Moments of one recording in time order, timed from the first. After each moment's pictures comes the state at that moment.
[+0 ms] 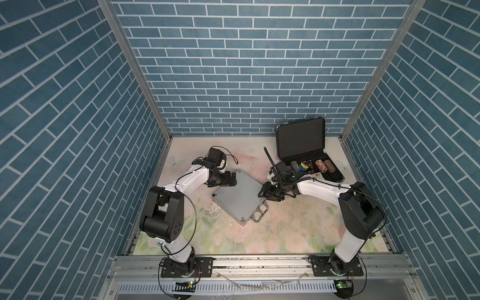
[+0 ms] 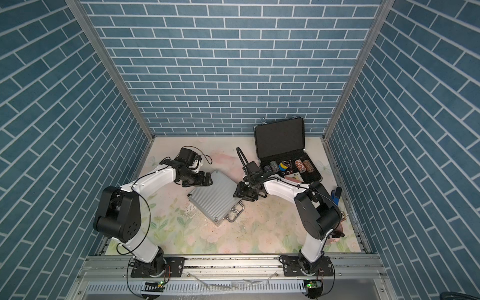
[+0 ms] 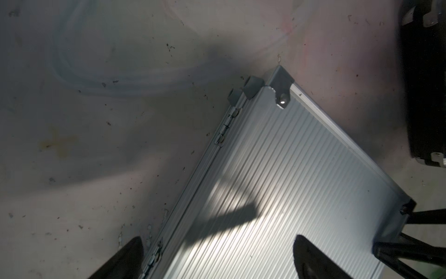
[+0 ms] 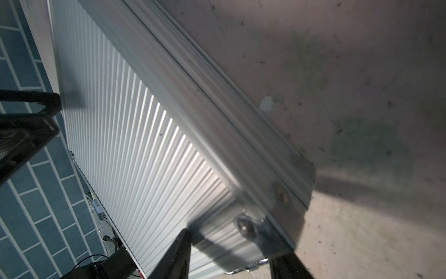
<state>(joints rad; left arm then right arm) -0.30 1.69 1.18 -0.69 0.22 -0.22 0.70 1.74 1.10 -0.45 -0.41 0.76</state>
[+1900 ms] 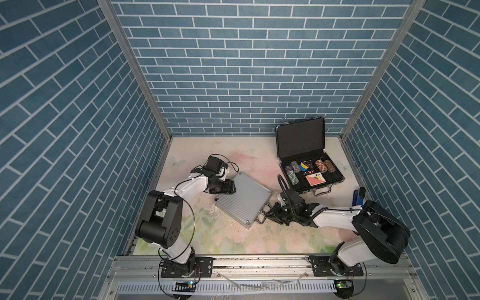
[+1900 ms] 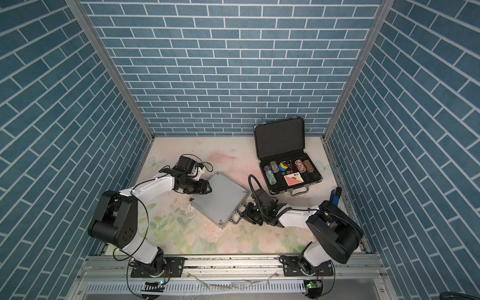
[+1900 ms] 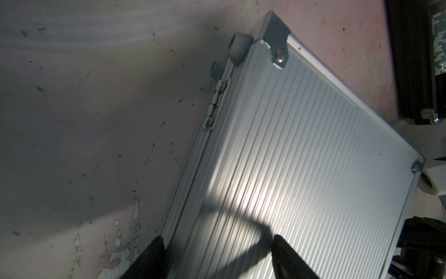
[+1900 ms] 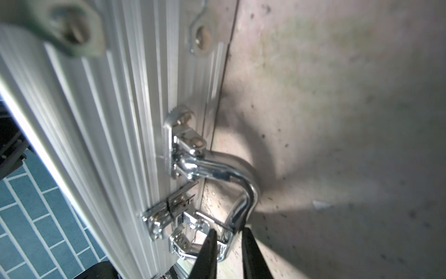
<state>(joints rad) -0.31 1.62 1.00 -0.58 0.33 -0.19 0.82 1.49 0.52 0.11 -0.37 1.20</state>
